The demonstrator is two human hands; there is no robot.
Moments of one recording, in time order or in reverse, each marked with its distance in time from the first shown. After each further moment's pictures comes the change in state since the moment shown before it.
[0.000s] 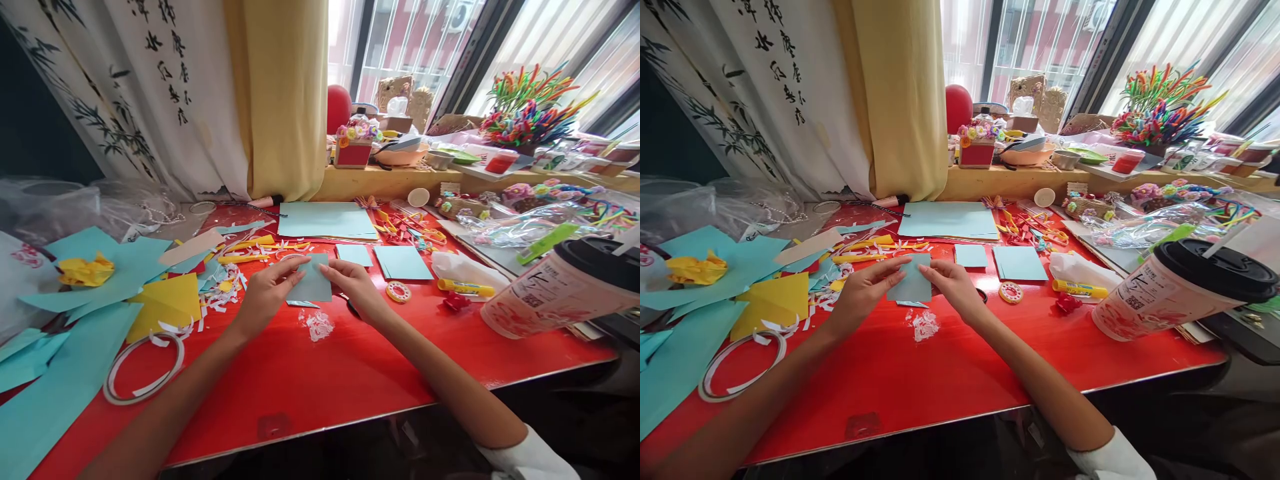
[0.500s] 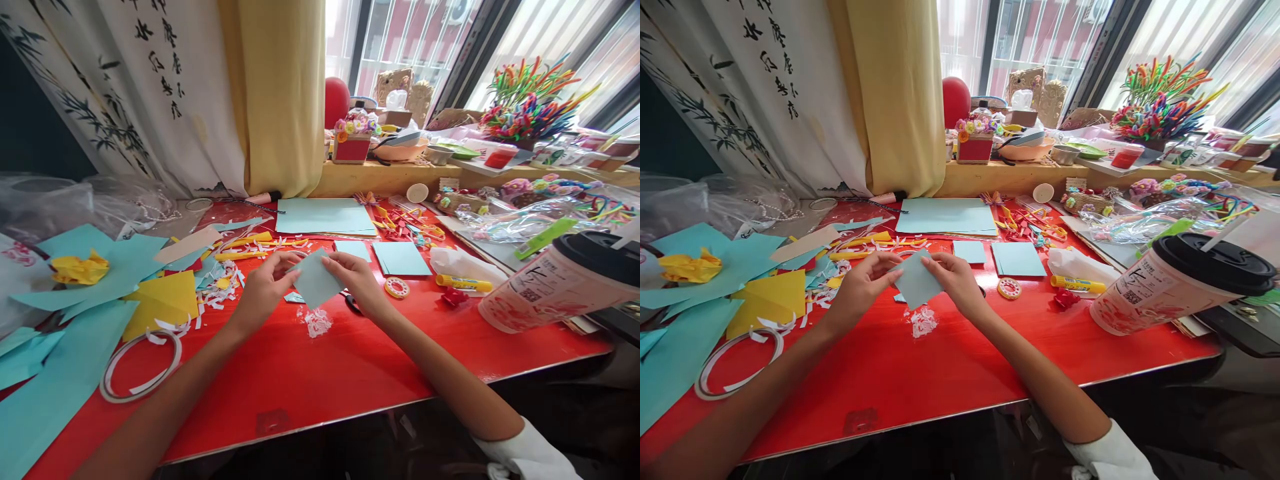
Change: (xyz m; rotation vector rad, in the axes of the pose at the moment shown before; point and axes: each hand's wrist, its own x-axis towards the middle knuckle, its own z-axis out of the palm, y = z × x) left_hand 0.003 0.001 0.002 -0.090 0.016 -0.060; right_hand 0.000 0.001 -0.004 -0.179 0.153 -0.069
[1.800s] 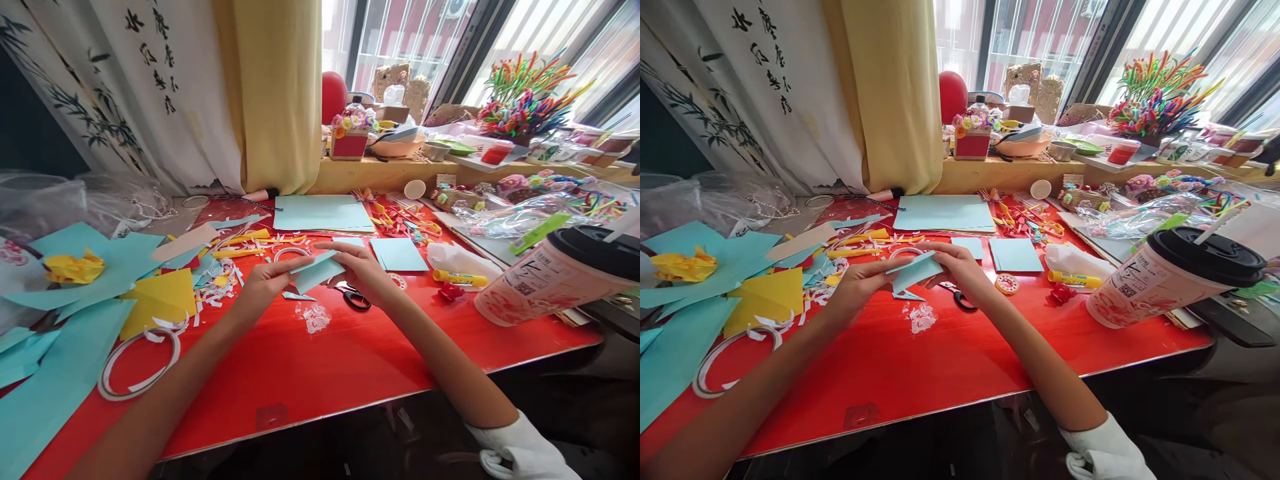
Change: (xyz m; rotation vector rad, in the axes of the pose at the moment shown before) left_hand -0.002 0.002 -0.003 -0.171 -0.170 -0.077; right_hand 0.004 -0.008 -0.018 0.262 -0.228 0.073
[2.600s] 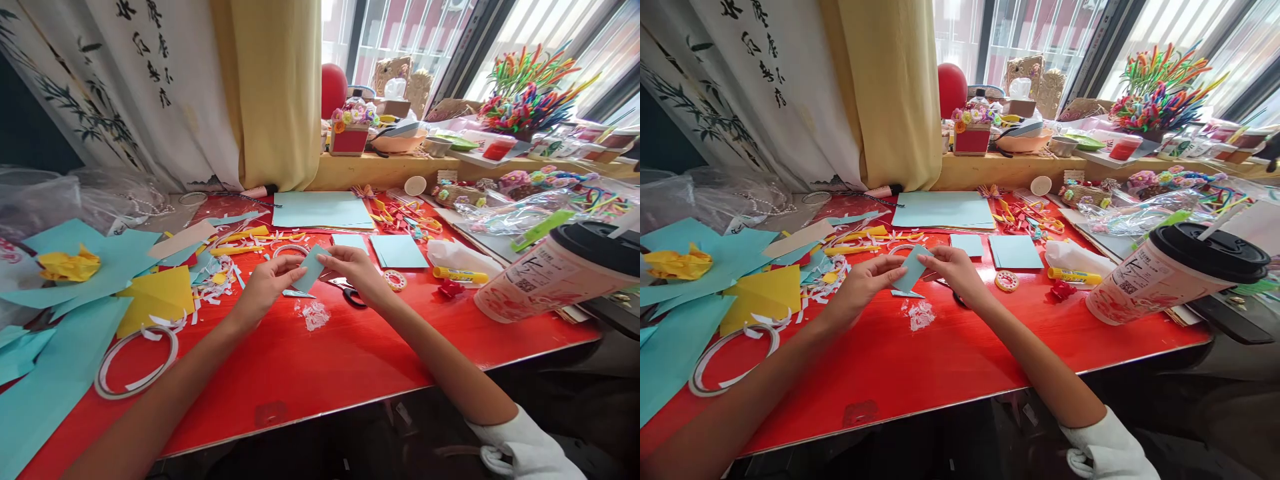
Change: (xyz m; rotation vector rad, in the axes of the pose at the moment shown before) left_hand 0.004 -0.008 0.006 0.003 0.009 -0.067; right_hand 0.003 0.011 0.006 -0.208 0.111 -0.038
